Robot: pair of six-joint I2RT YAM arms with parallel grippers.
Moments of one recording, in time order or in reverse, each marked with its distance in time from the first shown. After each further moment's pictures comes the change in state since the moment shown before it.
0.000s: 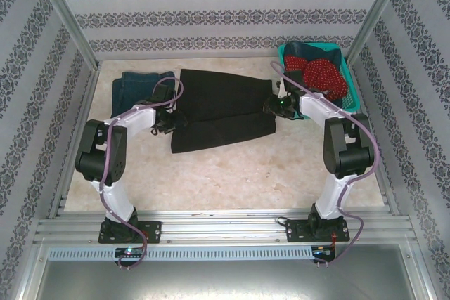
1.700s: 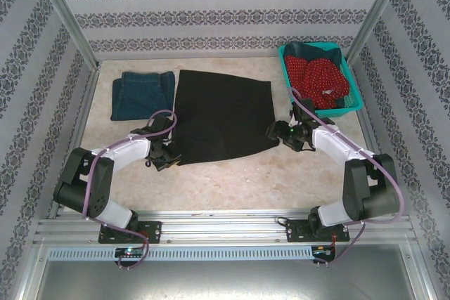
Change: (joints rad) left arm -0.110 -0.300 -0.400 -0.068 0.039 -0.257; right arm 0.016 -0.397 -0.439 -0.015 -0.010 0.227
